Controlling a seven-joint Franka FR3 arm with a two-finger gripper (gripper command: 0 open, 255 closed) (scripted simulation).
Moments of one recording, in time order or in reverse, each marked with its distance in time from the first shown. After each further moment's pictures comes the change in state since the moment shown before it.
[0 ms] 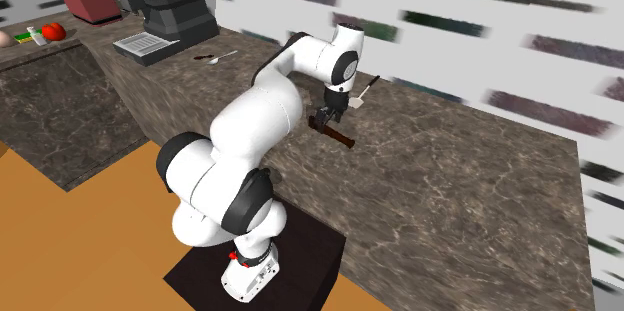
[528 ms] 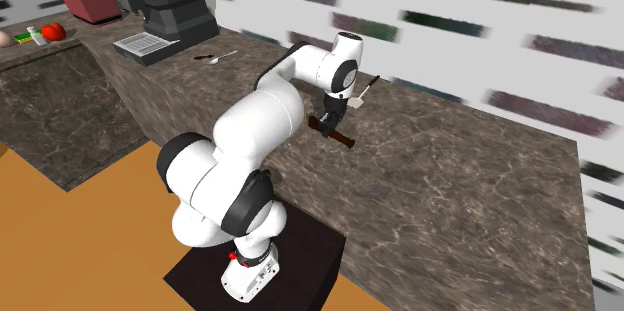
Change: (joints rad) arm -0.001 -0.004 -0.013 -0.063 -0.008 0.060 -0.015
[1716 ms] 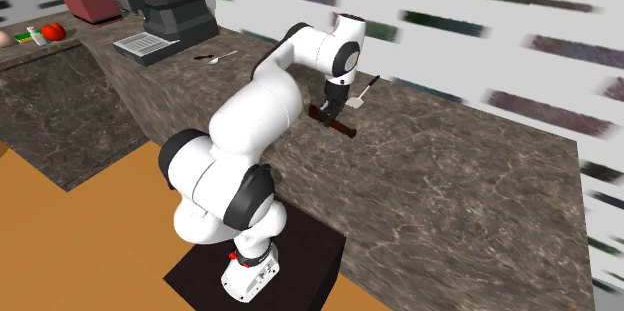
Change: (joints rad) arm 0.012 0.024 0.014 0.138 0.018 -0.115 -0.002
